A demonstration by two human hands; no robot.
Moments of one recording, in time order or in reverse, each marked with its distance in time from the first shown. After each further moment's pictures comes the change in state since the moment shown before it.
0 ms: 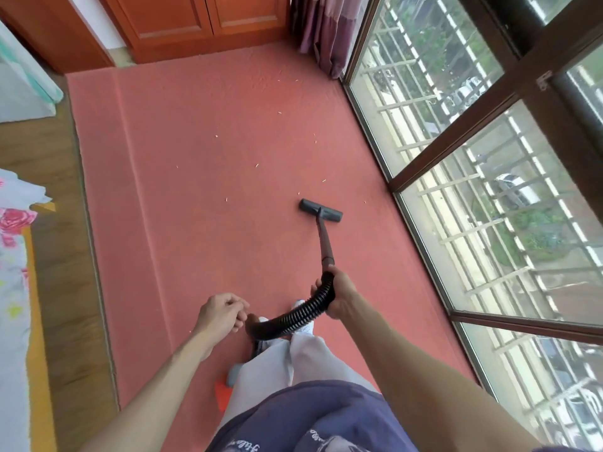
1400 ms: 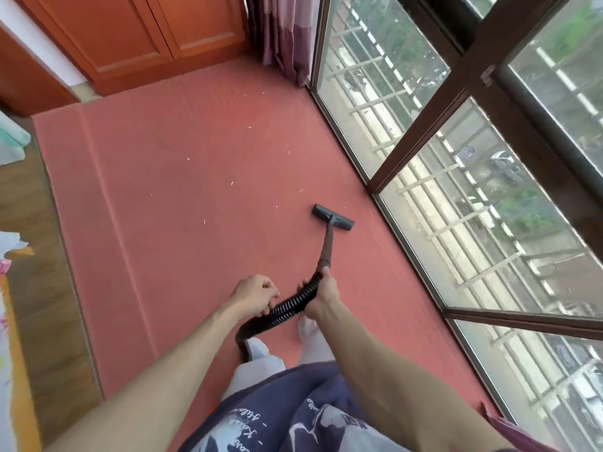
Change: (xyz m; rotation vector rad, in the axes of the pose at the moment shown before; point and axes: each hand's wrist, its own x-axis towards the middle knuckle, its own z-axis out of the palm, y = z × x) left_hand 0.023 0.149 0.117 0.488 -0.257 0.145; right_hand 0.002 -0.081 -0.021 0.281 0.134 -0.042
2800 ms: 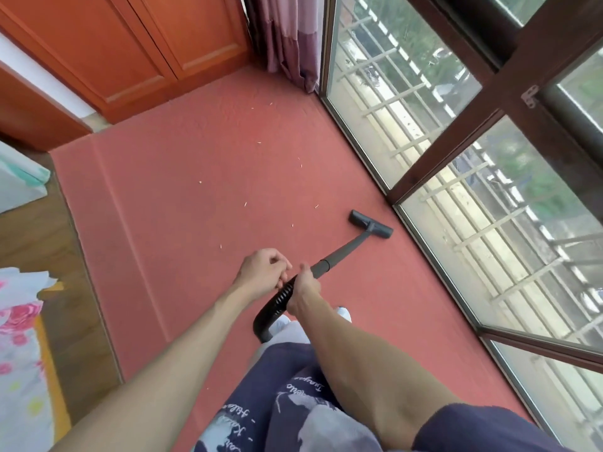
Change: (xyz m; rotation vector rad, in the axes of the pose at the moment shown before) left_hand 0.075 0.117 -0.119 -0.128 0.159 0.084; right_hand 0.023 -0.050 0.162 -0.039 0.020 0.111
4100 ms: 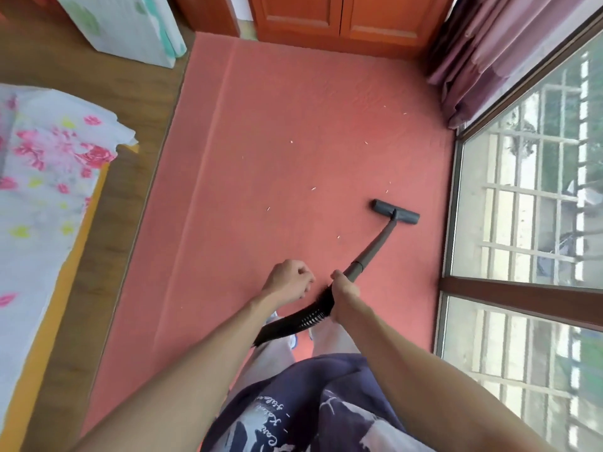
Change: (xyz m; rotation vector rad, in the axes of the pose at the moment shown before) left_hand 0.076 -0.002 0.002 -0.396 0.217 -0.330; right_hand 0.022 -0.107 0.072 -0.963 0.032 -0.025
